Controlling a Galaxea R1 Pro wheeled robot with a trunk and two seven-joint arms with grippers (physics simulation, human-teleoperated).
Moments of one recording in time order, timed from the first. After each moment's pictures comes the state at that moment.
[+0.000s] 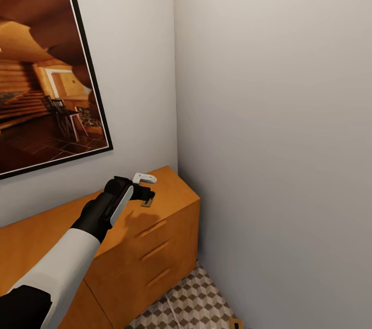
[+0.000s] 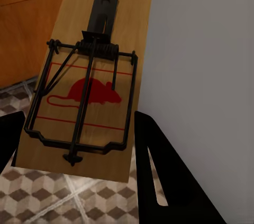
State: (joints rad) left arm -0.89 0.04 -0.28 -0.95 0.17 0.93 0.04; right arm -0.18 0.10 0.22 -0.04 0.10 -0.81 -0.33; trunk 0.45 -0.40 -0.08
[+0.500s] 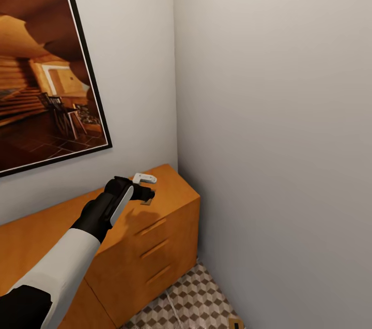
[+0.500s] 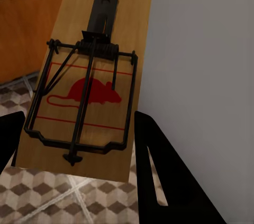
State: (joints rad) left arm -0.89 0.04 -0.28 -0.95 0.17 0.93 0.04; right arm -0.18 0.10 0.22 -0.04 0.10 -0.81 -0.33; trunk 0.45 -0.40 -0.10
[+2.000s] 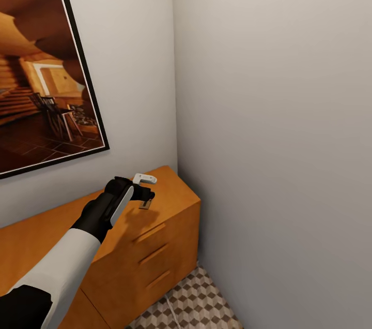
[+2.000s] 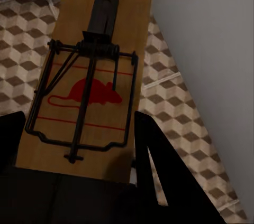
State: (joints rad) left arm -0.89 0.03 -0.28 -0.94 0.17 0.93 0.04; right arm -0.18 0.11 0.22 -0.02 0.09 -0.50 -0.22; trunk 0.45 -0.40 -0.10
